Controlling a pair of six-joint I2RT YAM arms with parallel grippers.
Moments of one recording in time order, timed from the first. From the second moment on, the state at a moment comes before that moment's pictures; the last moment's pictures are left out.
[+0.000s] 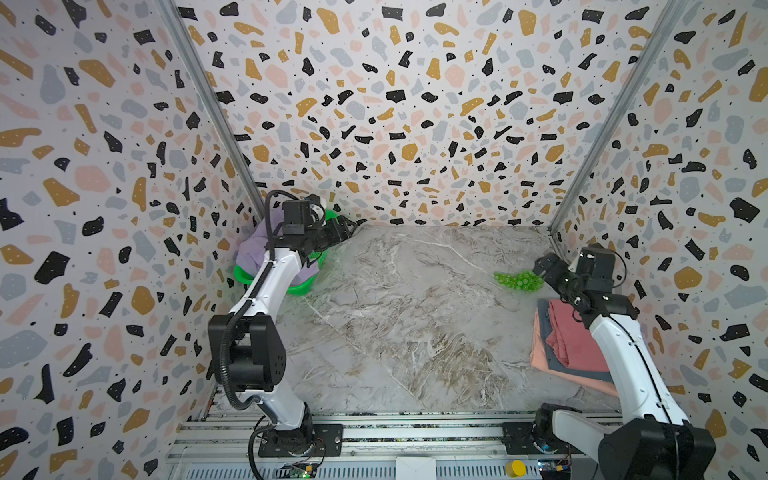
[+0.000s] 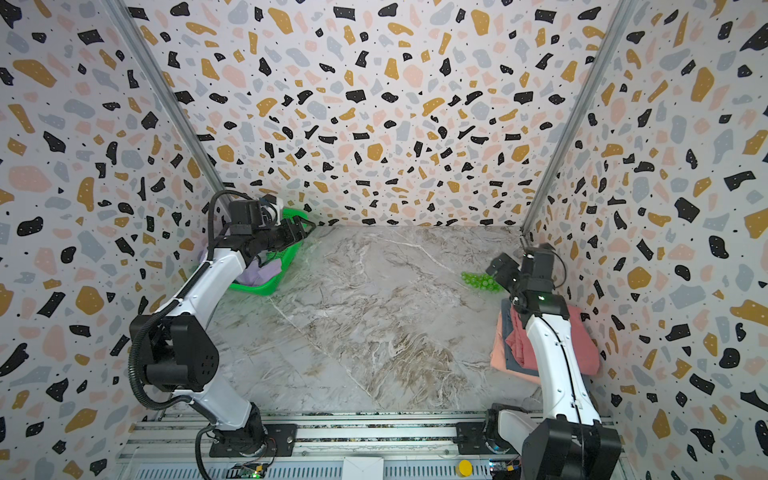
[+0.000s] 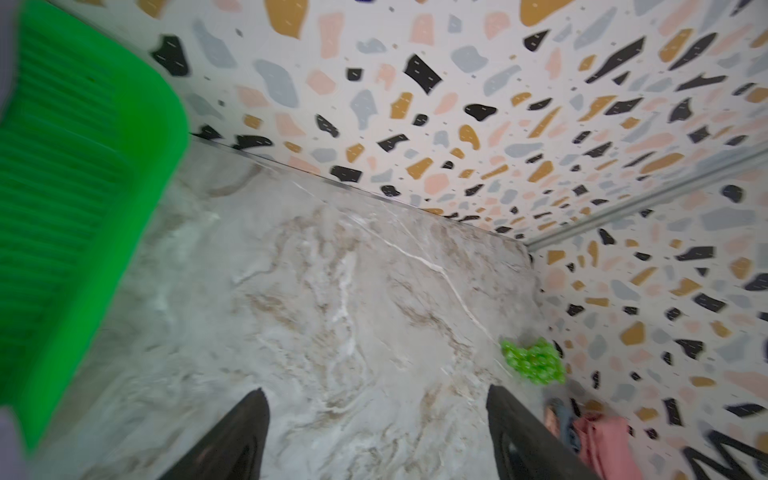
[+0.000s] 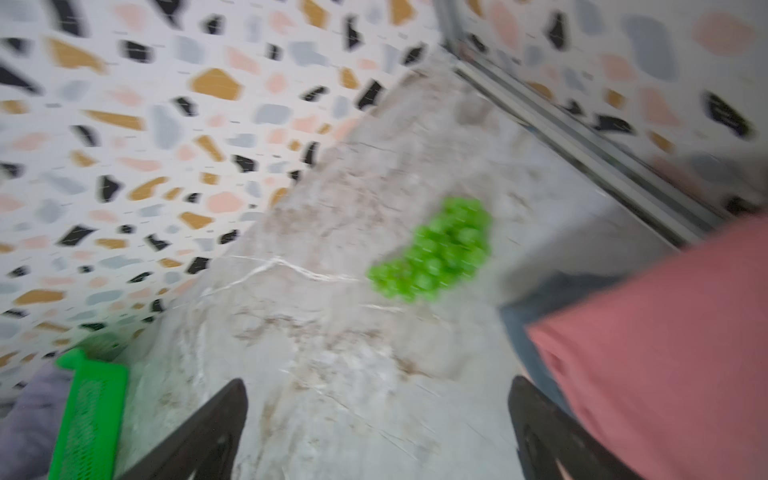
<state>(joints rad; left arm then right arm) -0.01 1.68 1.51 -0.42 0.44 -0.40 0.00 1.15 1.06 -0.44 0.00 0.56</state>
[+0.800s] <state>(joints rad) 0.16 1.52 1.14 -0.29 -0.08 -0.27 0.35 1.62 1.16 0.07 0.05 0.29</state>
